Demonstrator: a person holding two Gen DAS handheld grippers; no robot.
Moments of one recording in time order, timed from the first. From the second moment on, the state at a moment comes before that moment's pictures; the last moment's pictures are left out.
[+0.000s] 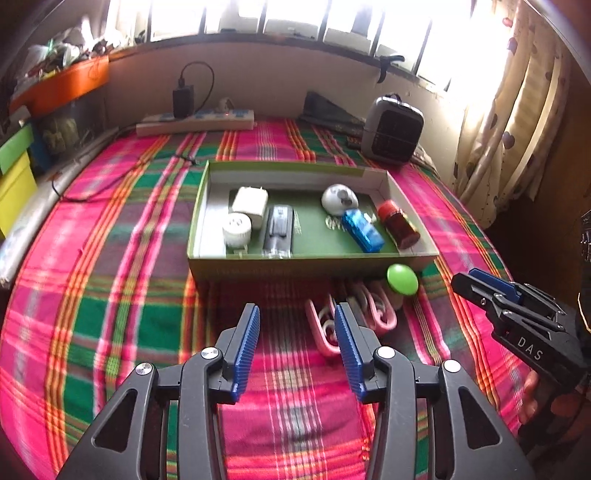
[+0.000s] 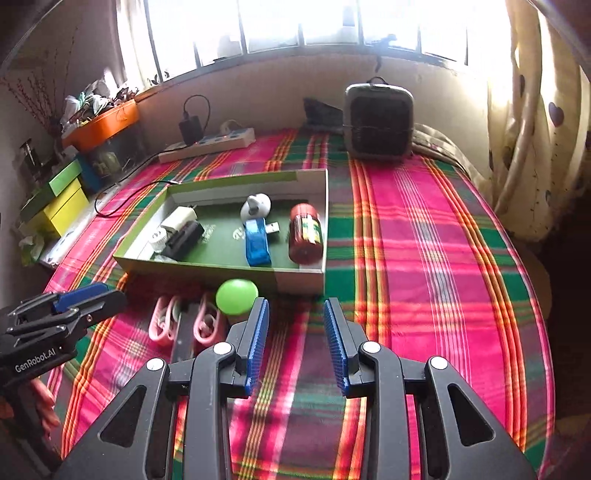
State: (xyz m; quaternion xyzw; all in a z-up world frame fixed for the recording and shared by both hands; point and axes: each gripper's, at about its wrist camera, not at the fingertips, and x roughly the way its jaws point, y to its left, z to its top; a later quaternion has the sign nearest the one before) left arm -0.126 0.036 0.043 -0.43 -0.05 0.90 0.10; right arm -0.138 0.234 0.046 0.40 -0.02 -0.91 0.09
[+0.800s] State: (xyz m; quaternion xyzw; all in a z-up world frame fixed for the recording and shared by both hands) left arm -0.135 0.056 0.008 -0.46 -0.03 0.88 0.11; right arm -0.121 0.241 0.026 0.41 -0.02 -0.90 0.11
